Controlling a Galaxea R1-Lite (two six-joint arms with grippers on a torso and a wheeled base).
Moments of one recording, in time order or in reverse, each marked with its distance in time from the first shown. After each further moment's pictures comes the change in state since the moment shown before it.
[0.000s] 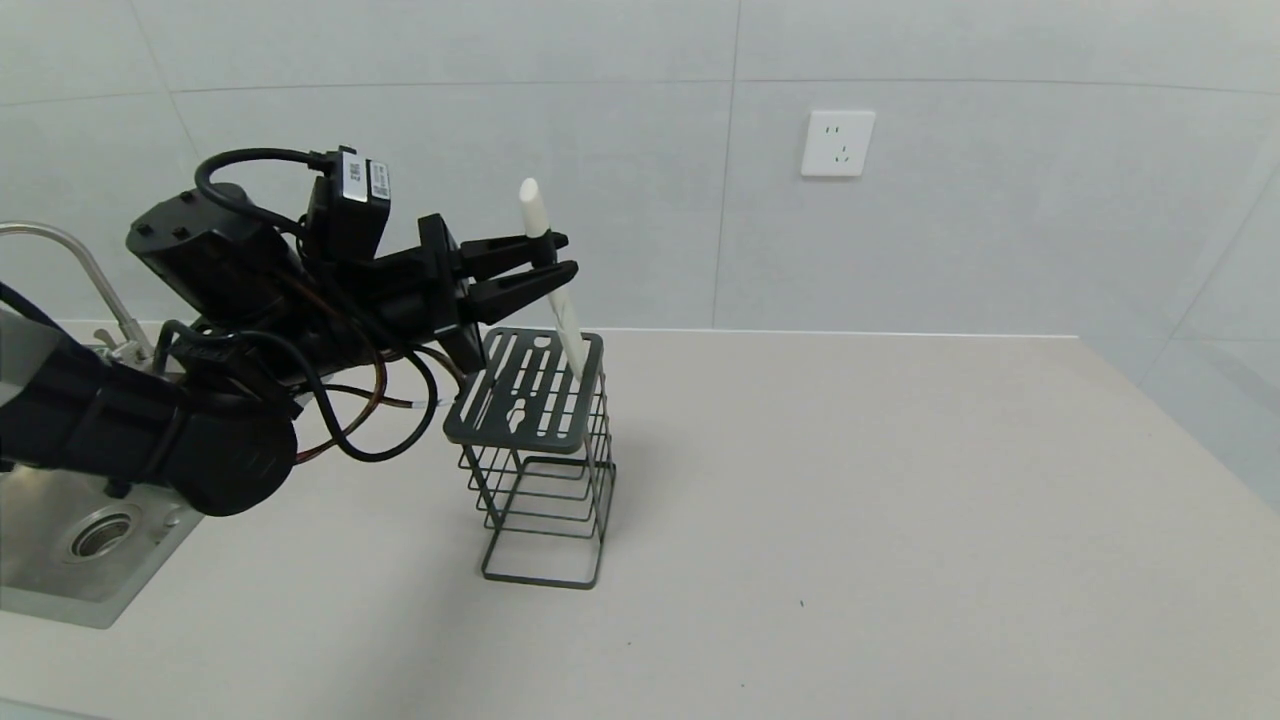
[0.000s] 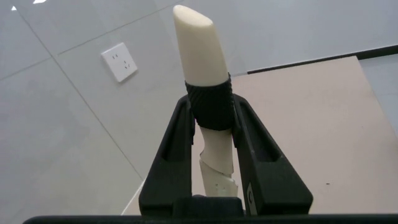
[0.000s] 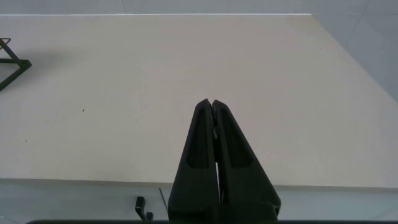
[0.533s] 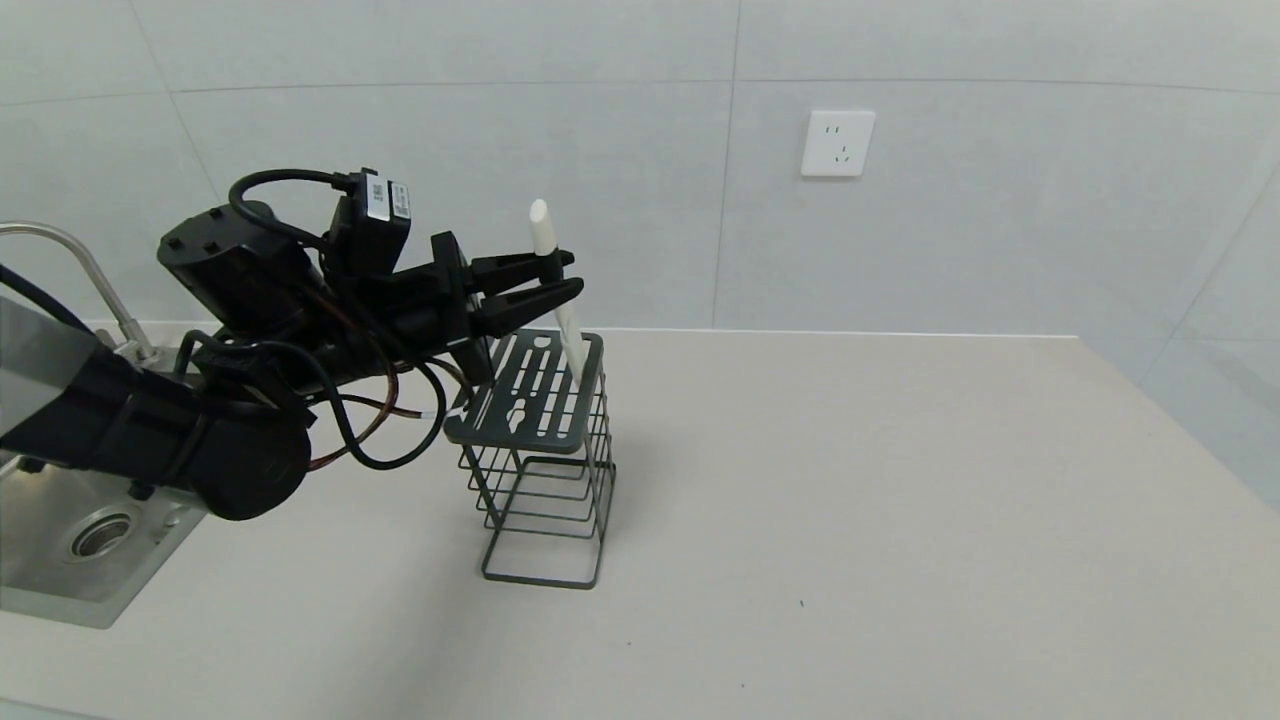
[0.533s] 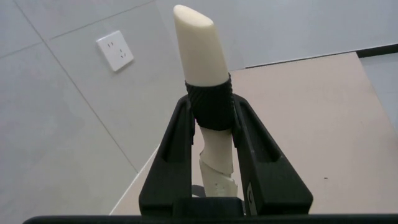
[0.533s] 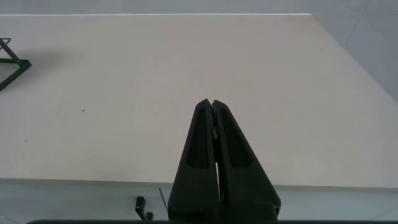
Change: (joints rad) left arm 0.000 0.033 0.007 -0.001 0.000 0.001; right arm 0.000 0.000 0.000 0.000 0.000 0.000
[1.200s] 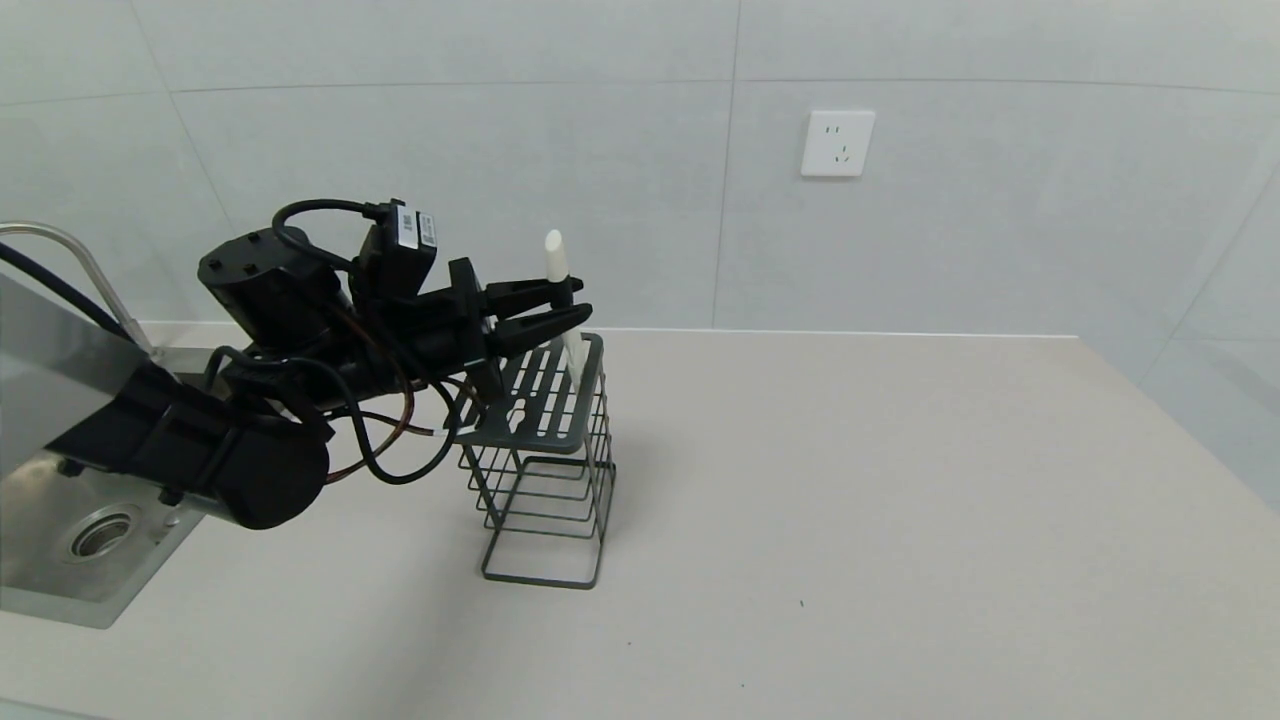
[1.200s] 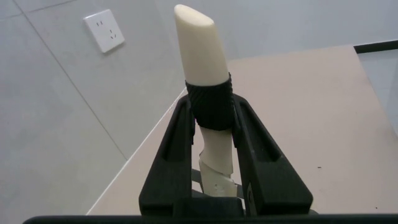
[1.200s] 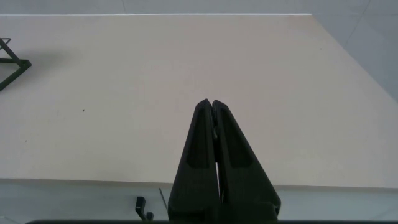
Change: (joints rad) left arm -0.004 0.046 0.015 -0.001 0.001 0.011; right arm 0.000 0.000 0.000 0.000 0.000 0.000
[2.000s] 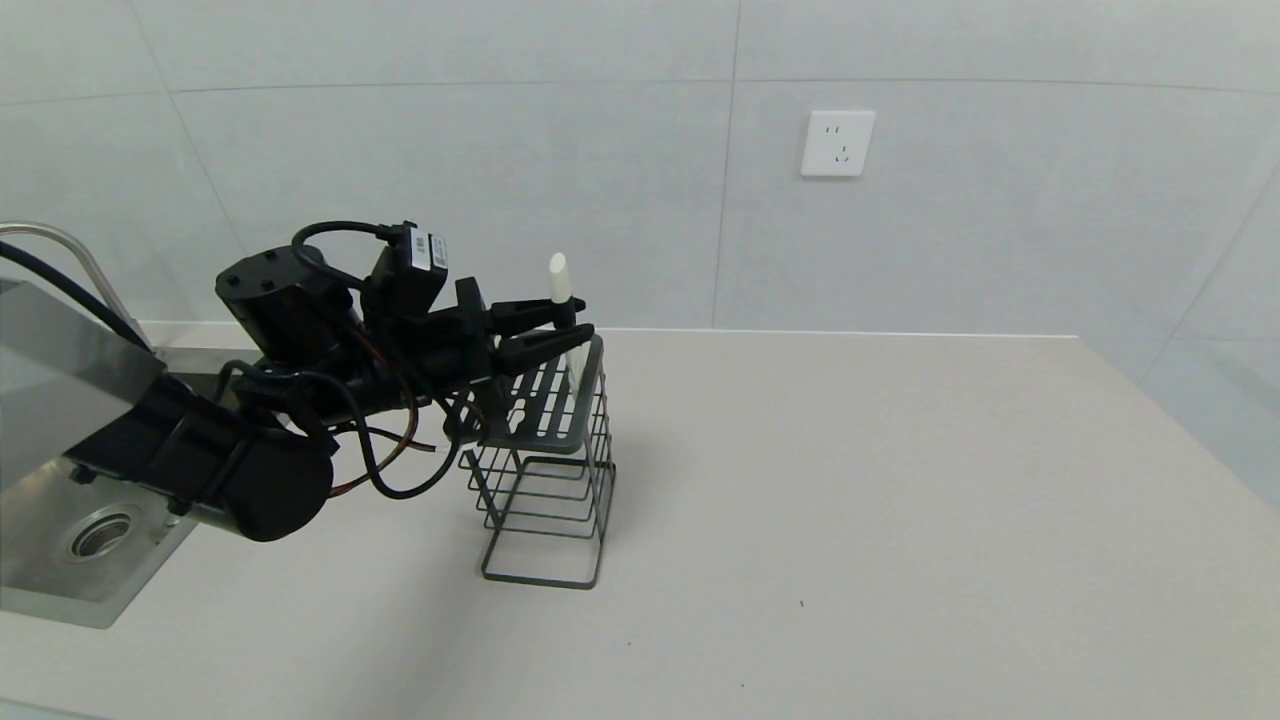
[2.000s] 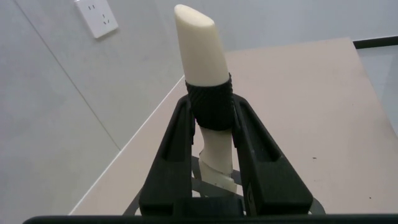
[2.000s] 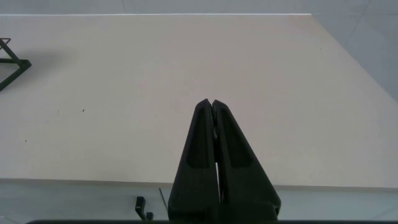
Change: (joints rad) left arm 0.000 0.017 0.032 0.004 0.000 0.020; right arm 0.000 0.000 0.000 0.000 0.000 0.000
